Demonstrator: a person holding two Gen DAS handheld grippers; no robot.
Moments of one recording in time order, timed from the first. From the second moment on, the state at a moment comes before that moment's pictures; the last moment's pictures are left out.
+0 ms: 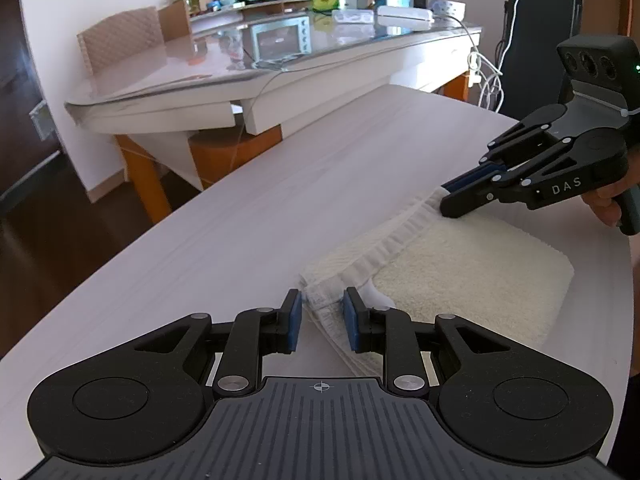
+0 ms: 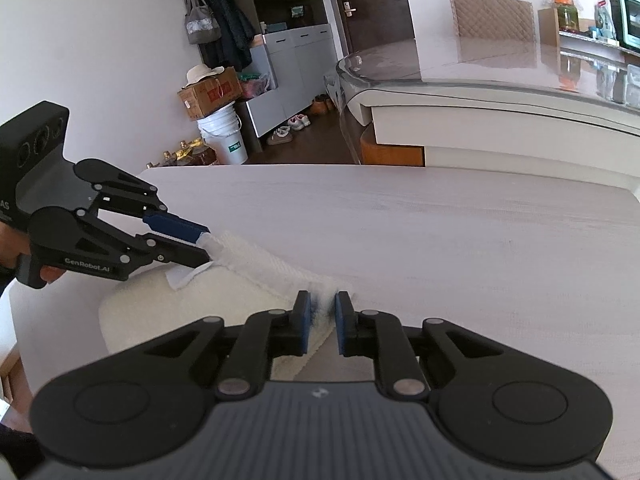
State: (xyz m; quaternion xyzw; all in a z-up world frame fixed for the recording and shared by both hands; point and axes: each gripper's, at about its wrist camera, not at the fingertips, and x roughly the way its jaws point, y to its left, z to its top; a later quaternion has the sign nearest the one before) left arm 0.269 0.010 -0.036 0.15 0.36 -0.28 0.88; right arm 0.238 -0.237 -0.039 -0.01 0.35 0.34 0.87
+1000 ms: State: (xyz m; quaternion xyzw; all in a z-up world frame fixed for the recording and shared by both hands) left arm 0.263 0.011 -0.034 0.16 0.35 -0.28 0.88; right arm 0.227 -0.218 -0.022 -0.06 0.30 0.34 0.89
